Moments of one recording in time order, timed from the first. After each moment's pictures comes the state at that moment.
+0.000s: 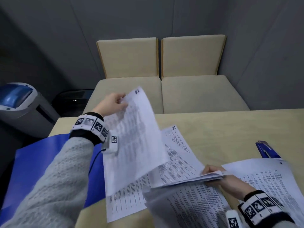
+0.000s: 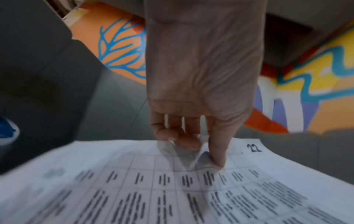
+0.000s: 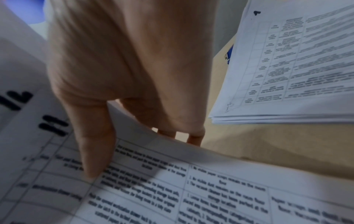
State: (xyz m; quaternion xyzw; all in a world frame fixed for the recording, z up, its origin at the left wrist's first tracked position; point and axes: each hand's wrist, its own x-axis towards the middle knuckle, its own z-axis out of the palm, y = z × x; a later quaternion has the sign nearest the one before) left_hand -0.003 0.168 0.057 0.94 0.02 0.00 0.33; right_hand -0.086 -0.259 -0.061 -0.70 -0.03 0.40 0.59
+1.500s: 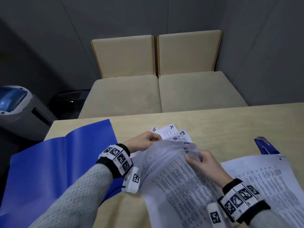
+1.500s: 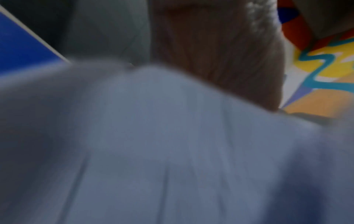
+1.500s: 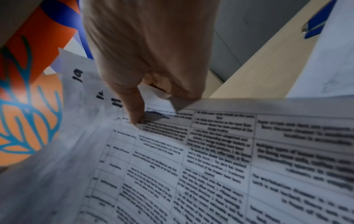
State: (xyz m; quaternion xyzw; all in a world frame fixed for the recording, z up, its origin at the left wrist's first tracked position) left_hand -0.041 0.061 -0.028 0.80 -0.07 -0.30 0.51; right_hand -0.072 -0.204 -0.055 -0.77 -0.09 0.22 0.59
